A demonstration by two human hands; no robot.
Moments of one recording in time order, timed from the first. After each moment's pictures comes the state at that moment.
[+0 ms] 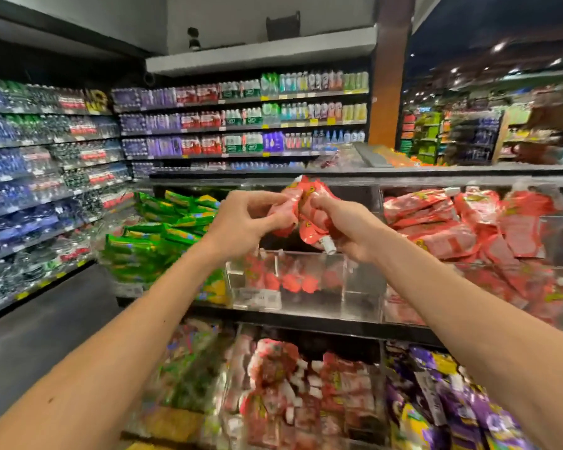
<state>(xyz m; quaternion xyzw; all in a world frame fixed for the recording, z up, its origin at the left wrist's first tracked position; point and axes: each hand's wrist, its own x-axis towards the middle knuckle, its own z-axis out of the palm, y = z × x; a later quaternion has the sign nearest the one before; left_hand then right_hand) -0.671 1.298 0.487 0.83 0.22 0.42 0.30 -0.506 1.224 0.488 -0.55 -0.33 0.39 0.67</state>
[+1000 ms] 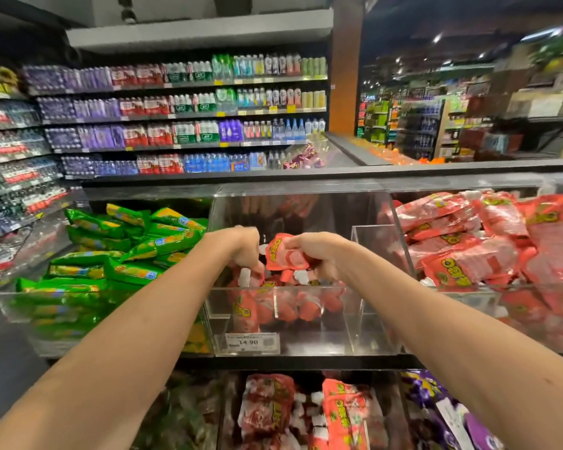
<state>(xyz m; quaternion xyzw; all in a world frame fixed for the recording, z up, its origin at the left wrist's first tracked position) -0.581 1.458 0.464 0.91 0.40 -0.08 0.04 -0.477 1.336 0.451 -0.71 -0.26 0.44 0.48</state>
